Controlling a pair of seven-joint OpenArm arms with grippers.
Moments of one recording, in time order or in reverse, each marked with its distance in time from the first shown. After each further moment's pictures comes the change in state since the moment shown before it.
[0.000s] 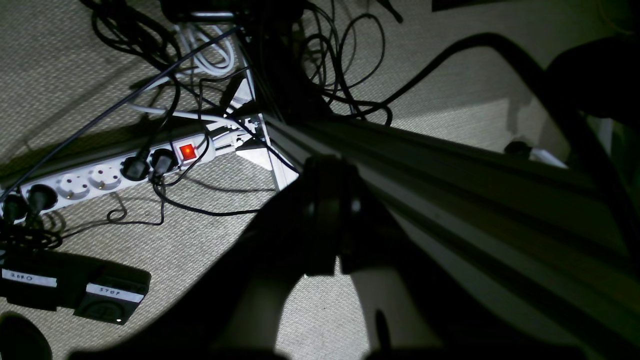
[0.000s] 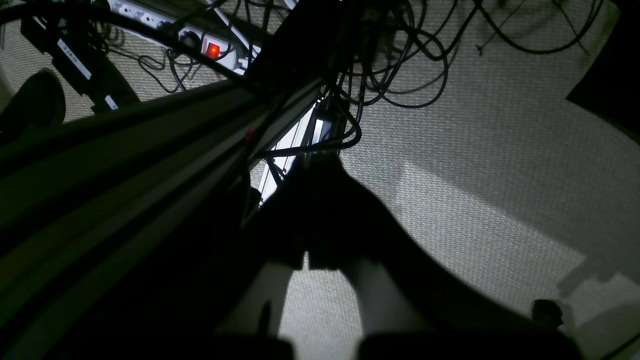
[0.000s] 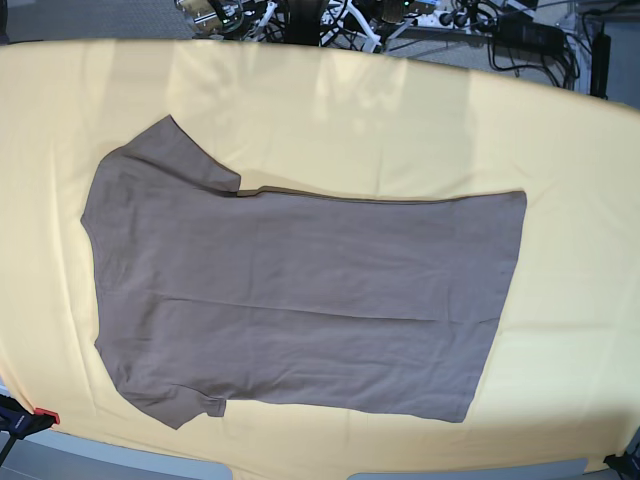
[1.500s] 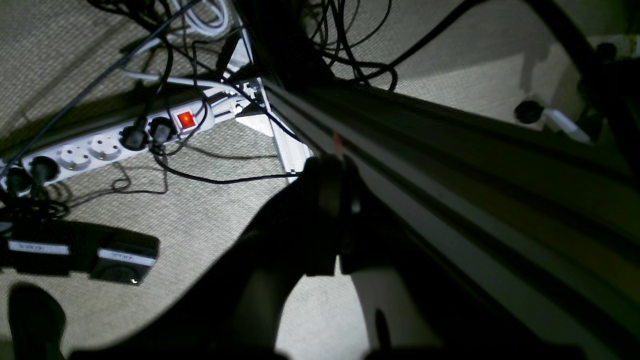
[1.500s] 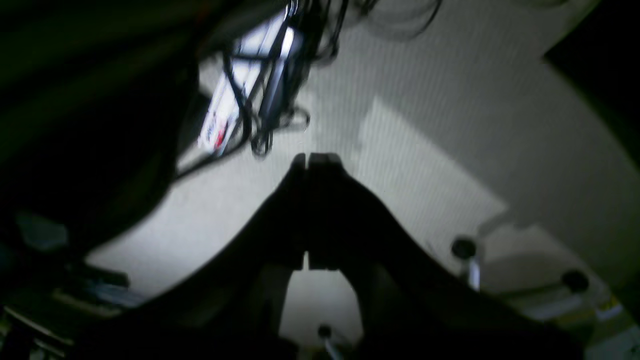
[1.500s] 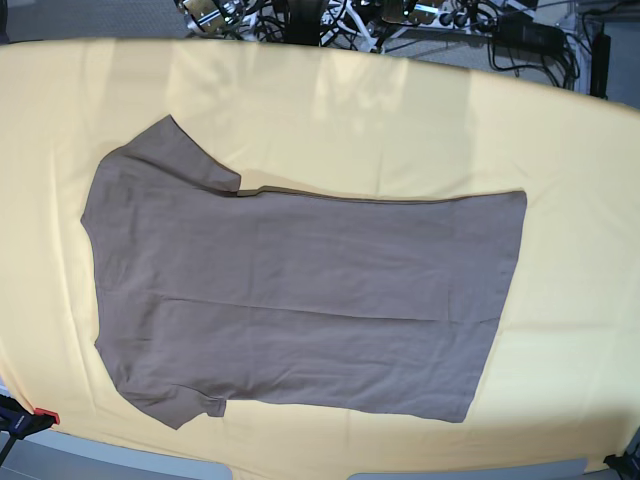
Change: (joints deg) left arm 2.1 -0.3 -0.1 7.6 -0.7 0.9 14.5; right arm -1.3 0.2 0.0 1.6 -12.2 0.7 -15.1
